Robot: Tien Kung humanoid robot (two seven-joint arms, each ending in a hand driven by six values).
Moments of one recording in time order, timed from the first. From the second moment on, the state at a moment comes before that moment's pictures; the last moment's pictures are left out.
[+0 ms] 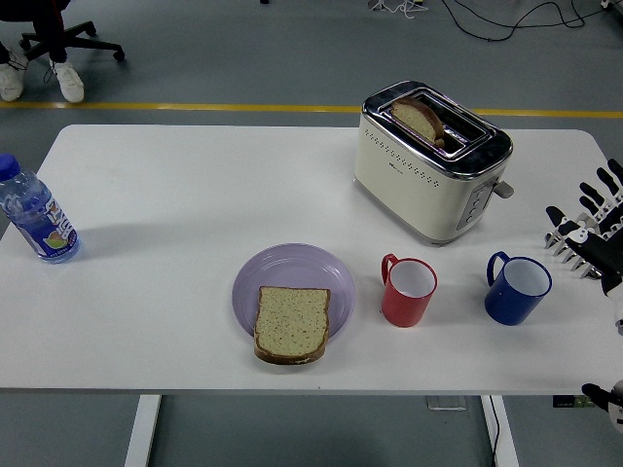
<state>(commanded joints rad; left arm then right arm) -0.11 0.02 -0.45 -0.18 0.57 0.09 0.07 -0.01 -0.20 1.45 1.56 -0.89 -0.36 0.24</state>
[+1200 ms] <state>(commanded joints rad) -0.10 0.02 -0.45 -0.18 0.58 0.09 0.07 -0.01 -0.16 1.69 1.42 -0.29 -0.20 -0.06</state>
